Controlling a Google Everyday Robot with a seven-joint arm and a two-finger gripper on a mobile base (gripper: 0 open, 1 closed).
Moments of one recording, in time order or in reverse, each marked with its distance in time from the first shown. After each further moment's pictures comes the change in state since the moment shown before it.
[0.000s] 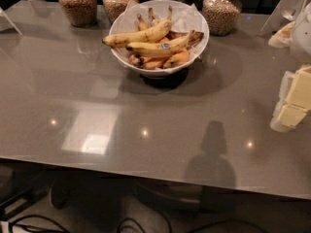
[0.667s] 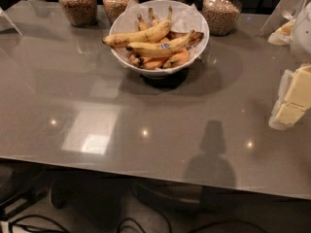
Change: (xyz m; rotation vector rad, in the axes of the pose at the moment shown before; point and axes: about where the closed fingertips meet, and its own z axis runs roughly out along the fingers) arm -0.004 -0.003 -0.001 0.020 -0.022 -0.006
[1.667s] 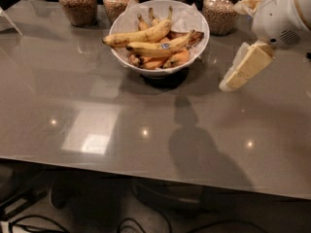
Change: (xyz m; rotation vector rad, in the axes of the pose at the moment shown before) arm -0.076 -0.071 0.020 0.190 -0.380 -0.053
